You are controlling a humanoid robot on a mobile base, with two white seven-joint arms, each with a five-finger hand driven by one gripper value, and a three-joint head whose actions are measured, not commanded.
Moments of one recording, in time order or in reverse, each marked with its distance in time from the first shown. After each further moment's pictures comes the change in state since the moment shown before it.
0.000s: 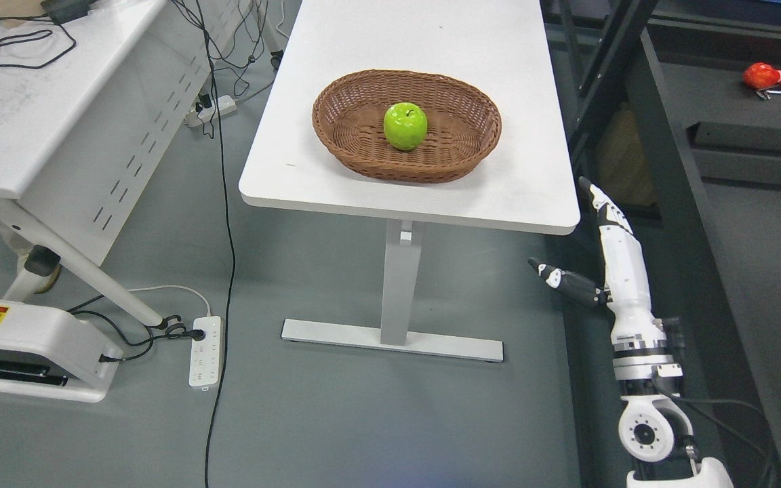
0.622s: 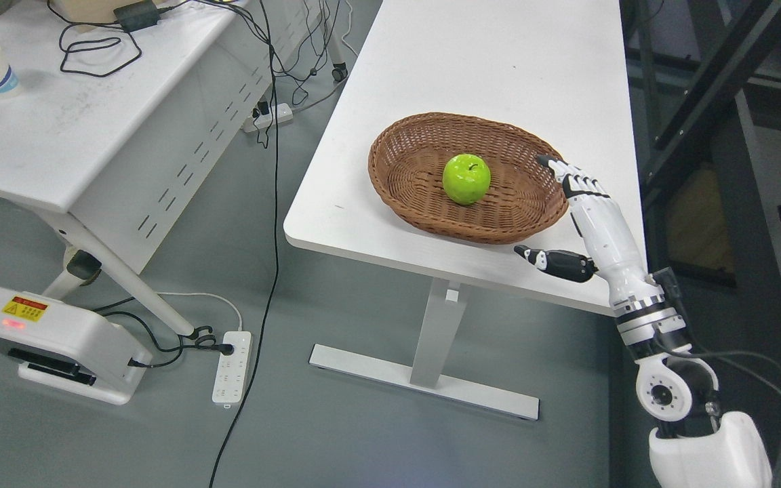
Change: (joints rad) left arm 0.000 0.000 0.000 0.000 0.000 0.000 0.000; right arm -0.137 -0.093 0.069 0.008 0.048 -0.021 0.185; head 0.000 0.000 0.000
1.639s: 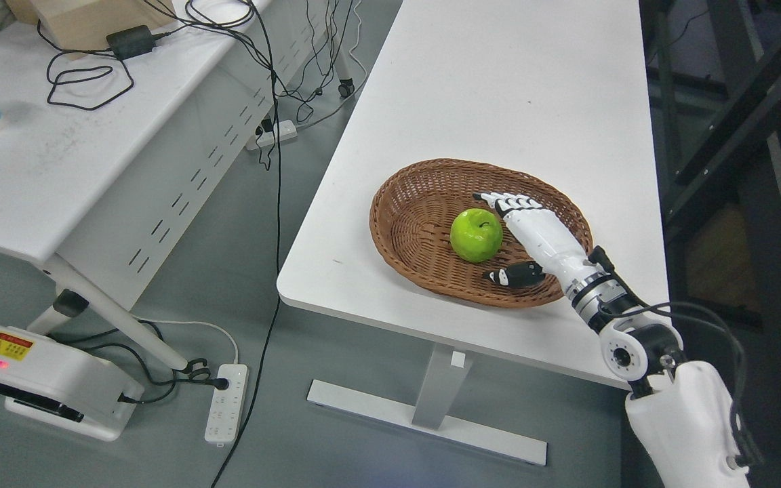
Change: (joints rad) left arm 0.000 0.000 0.000 0.000 0.000 0.000 0.000; right arm -0.168 -0.044 0.205 0.206 0.115 0.043 0.149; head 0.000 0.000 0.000
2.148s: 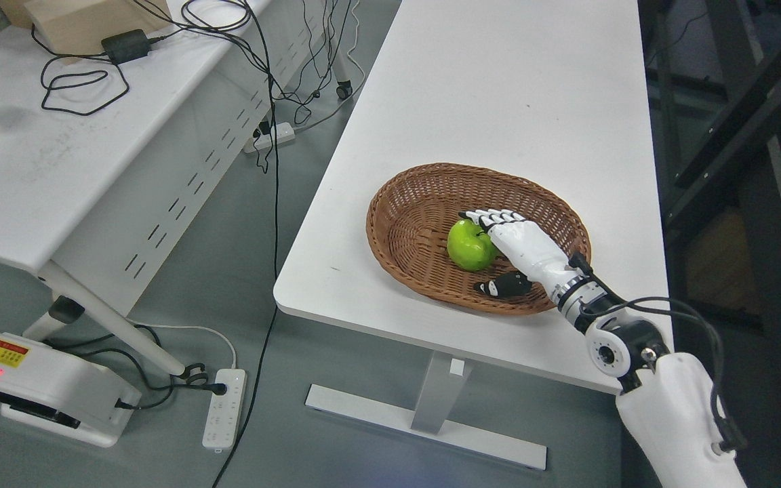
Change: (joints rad) left arm 0.000 0.000 0.000 0.000 0.000 0.000 0.000; right arm -0.043 -0.008 0.077 0.083 0.045 -0.026 0.004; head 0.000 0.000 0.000
